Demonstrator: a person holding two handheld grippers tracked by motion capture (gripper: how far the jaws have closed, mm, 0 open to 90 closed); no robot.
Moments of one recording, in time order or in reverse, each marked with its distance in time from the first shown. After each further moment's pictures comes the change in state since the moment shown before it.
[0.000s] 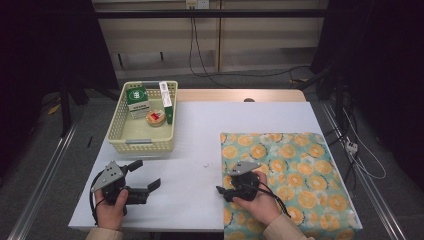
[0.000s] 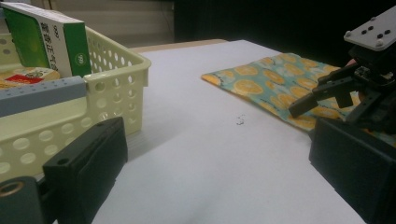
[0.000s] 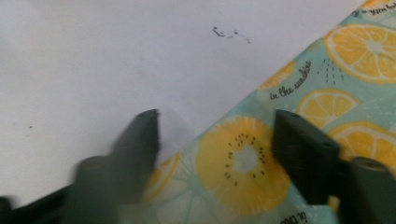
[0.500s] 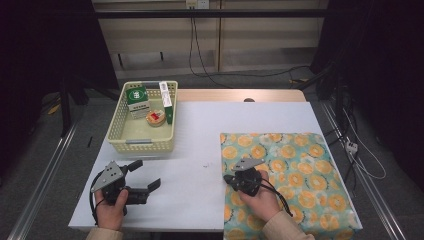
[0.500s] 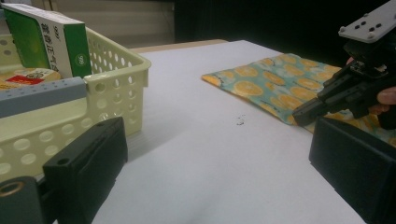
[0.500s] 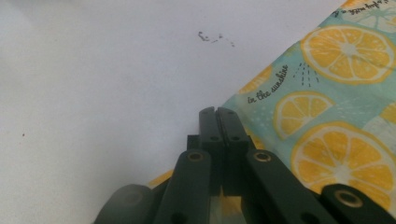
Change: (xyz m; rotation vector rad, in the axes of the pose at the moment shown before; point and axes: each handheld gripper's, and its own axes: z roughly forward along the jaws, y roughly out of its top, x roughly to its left) left arm -0.001 0.000 0.000 -0.007 0.004 -0.005; right arm -0.011 0.002 -0.003 -0.007 0.007 0.041
